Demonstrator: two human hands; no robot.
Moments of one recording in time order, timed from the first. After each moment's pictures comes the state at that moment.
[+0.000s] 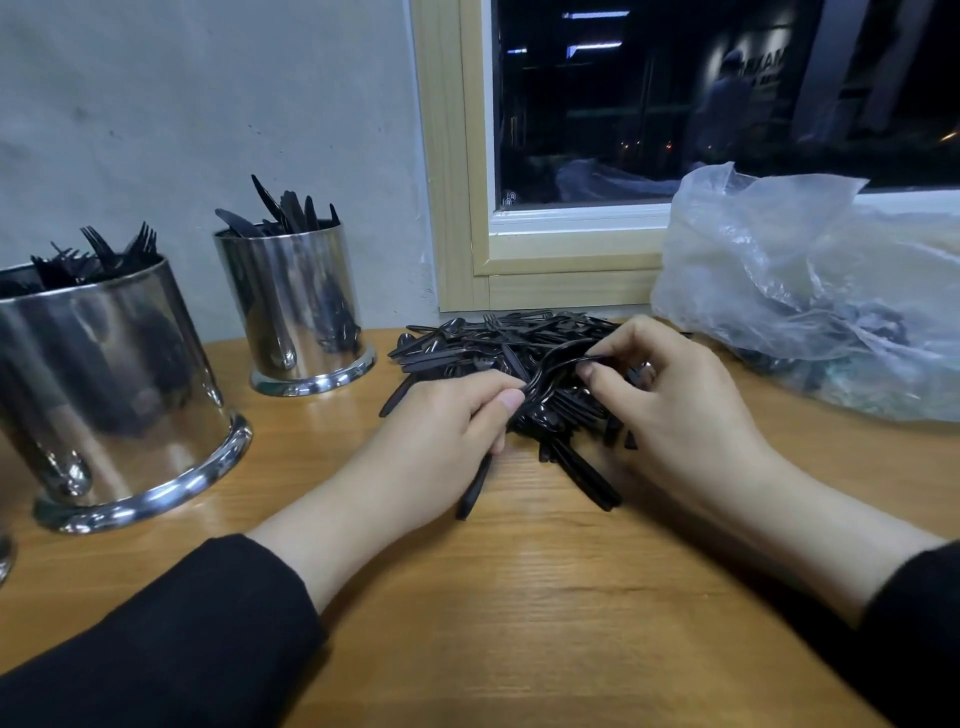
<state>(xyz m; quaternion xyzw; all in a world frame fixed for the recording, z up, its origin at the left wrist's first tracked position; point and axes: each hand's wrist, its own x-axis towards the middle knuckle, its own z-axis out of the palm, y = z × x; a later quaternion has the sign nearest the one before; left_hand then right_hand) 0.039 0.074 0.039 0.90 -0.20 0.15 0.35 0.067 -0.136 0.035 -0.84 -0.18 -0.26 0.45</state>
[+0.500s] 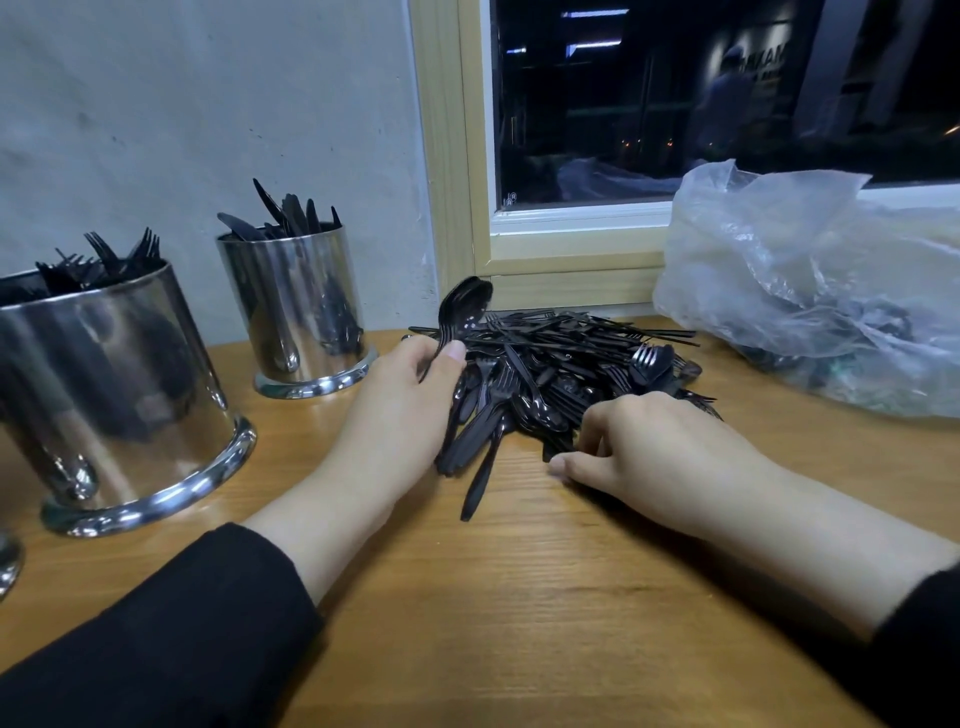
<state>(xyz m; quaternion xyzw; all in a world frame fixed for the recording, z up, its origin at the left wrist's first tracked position) 0.052 0.083 0.041 0.84 -0.02 0.20 0.51 0.054 -0.130 0.033 -0.98 -0.13 -0.09 0.10</state>
